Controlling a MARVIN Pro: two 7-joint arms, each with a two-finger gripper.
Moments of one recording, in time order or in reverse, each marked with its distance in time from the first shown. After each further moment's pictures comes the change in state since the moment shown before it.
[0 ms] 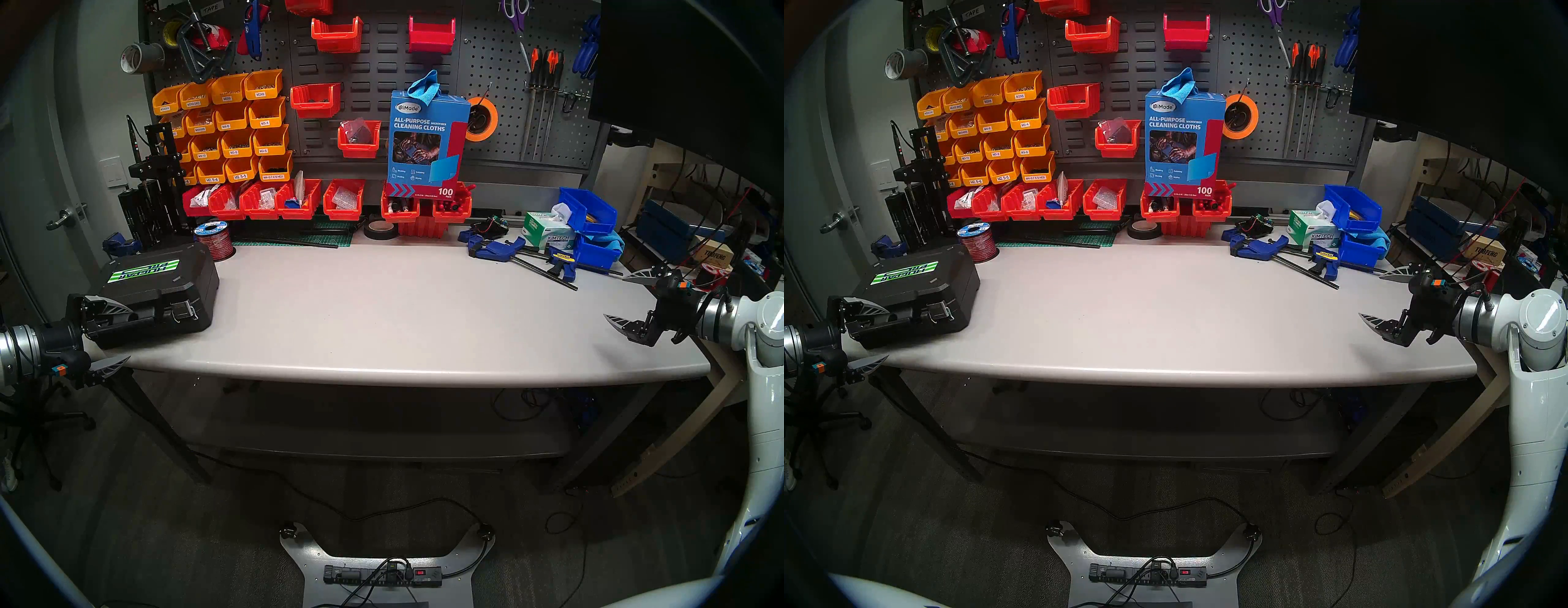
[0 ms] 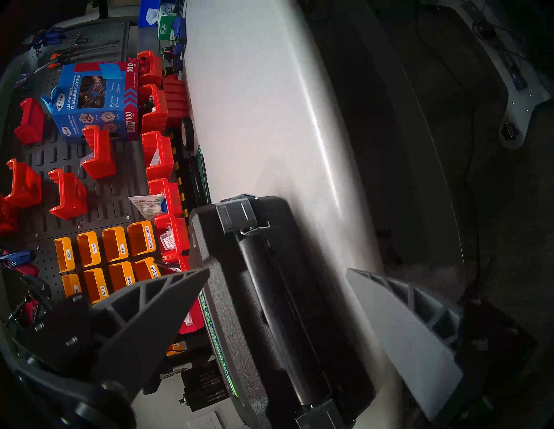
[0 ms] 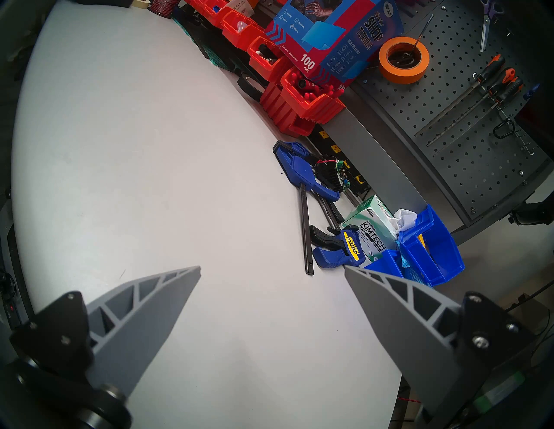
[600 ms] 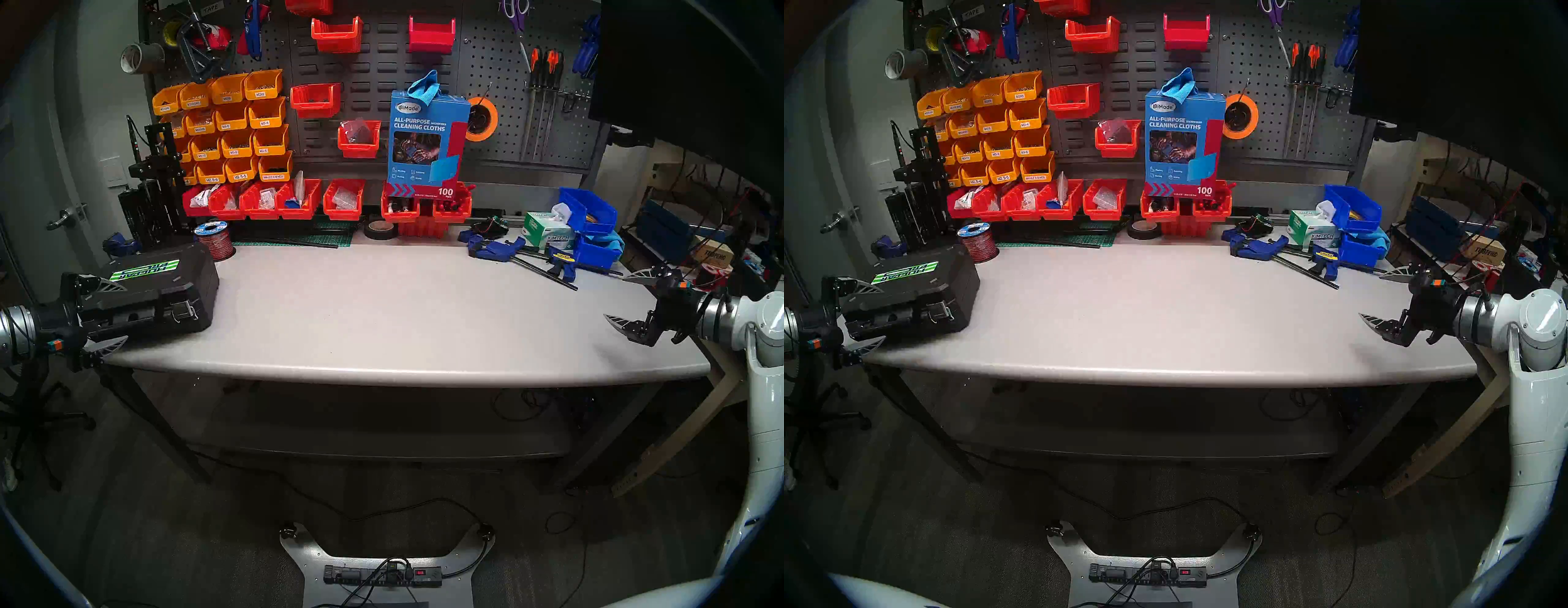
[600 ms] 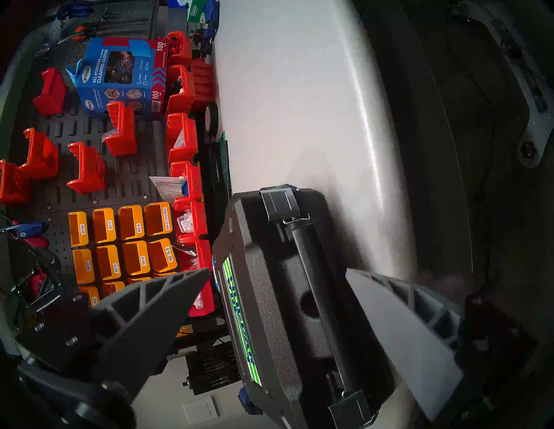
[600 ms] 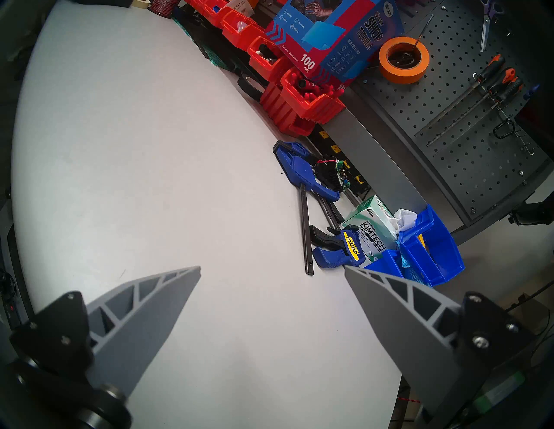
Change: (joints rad) left arm -0.124 -0.024 -0.015 -0.052 -0.100 0.121 -0.131; right arm 0.000 0.000 0.000 0.000 0.000 0.000 0.000
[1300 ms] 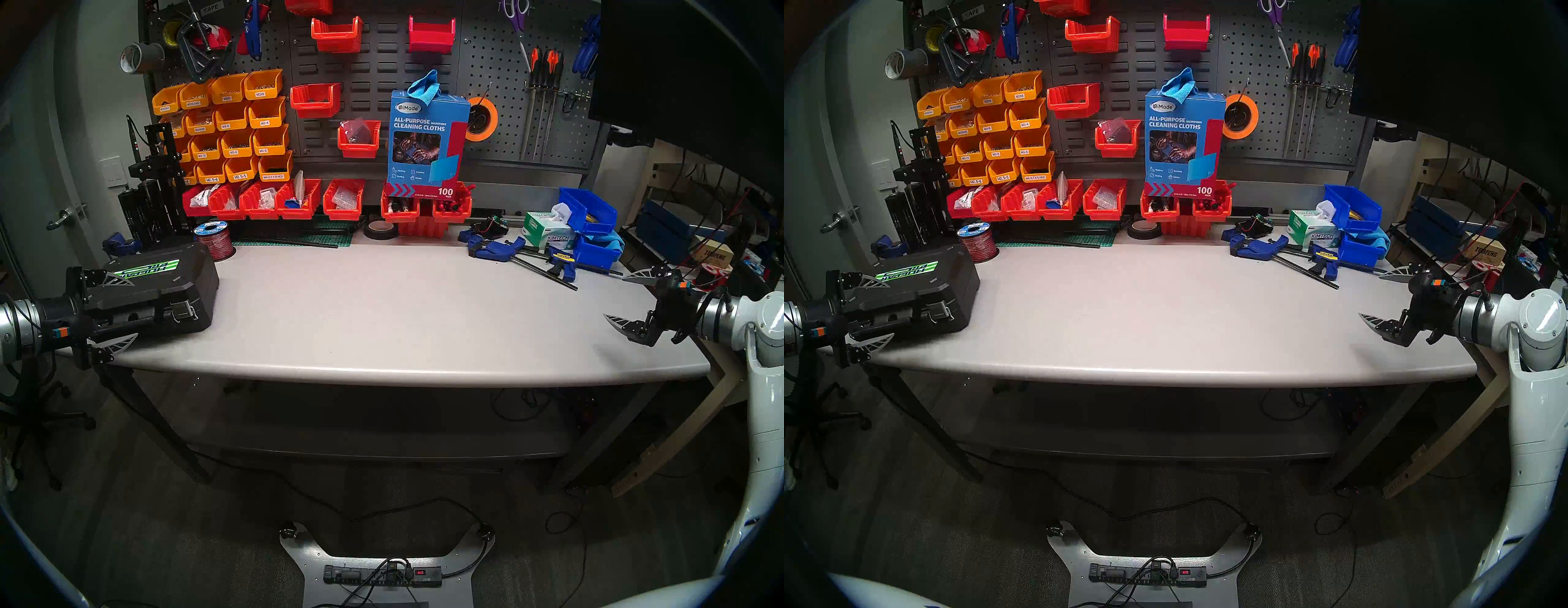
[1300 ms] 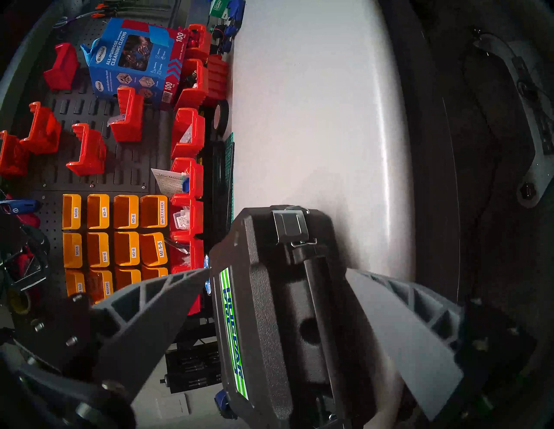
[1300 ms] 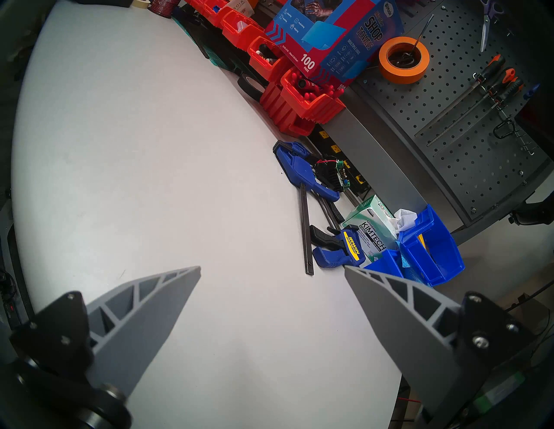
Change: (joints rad) left arm -0.057 -0.006 0.026 -0.055 -0.051 0.182 -0.104; right arm 0.000 0.000 0.000 0.000 0.000 0.000 0.000
